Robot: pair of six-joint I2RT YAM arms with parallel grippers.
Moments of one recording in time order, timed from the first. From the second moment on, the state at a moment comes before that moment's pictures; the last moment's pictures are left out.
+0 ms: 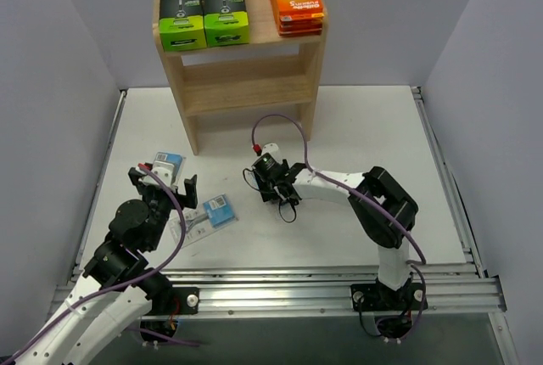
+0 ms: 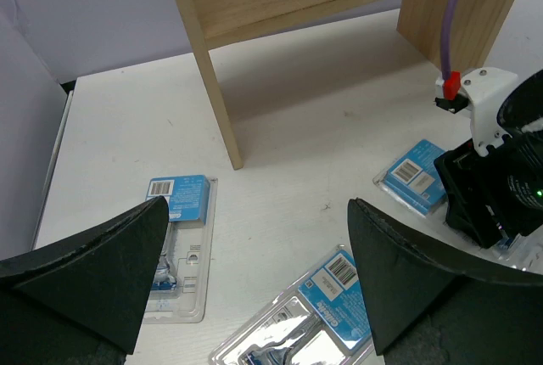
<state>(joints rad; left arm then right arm) -0.65 0.44 0.61 -0.22 -0.46 0.06 0.82 1.92 1.20 -0.28 0.29 0.37</state>
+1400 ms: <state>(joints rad) -0.65 0.45 0.61 -0.22 -0.47 0.06 0.85 1.81 1.00 -0.10 0.18 0.45</state>
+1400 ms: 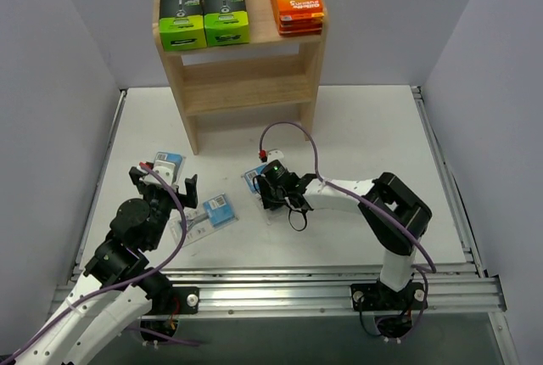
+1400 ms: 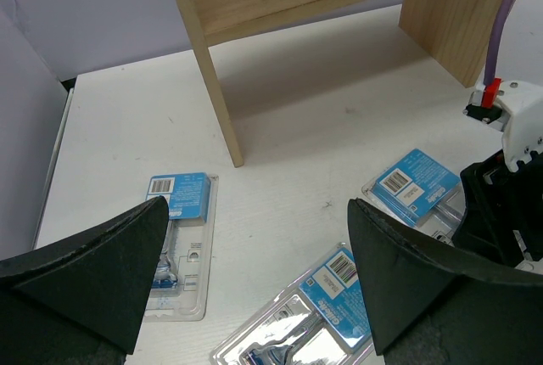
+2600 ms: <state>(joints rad) -0.65 0.47 0.61 -0.23 -0.40 0.06 0.88 1.43 1.09 -0.14 0.52 0.50</state>
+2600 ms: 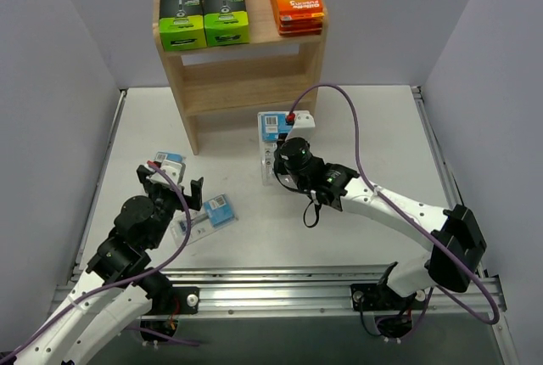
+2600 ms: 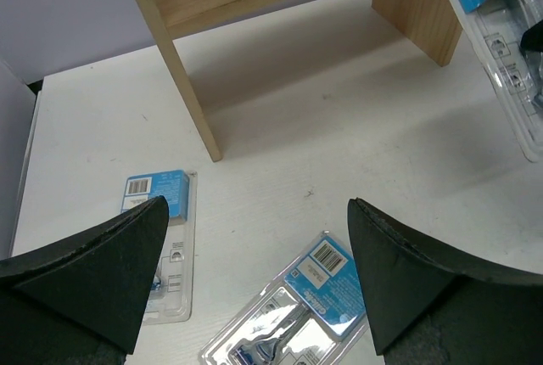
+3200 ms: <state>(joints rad) -0.65 0.46 0.61 -0.23 -0.37 0.06 0.67 1.68 1.39 0.01 0.50 0.28</state>
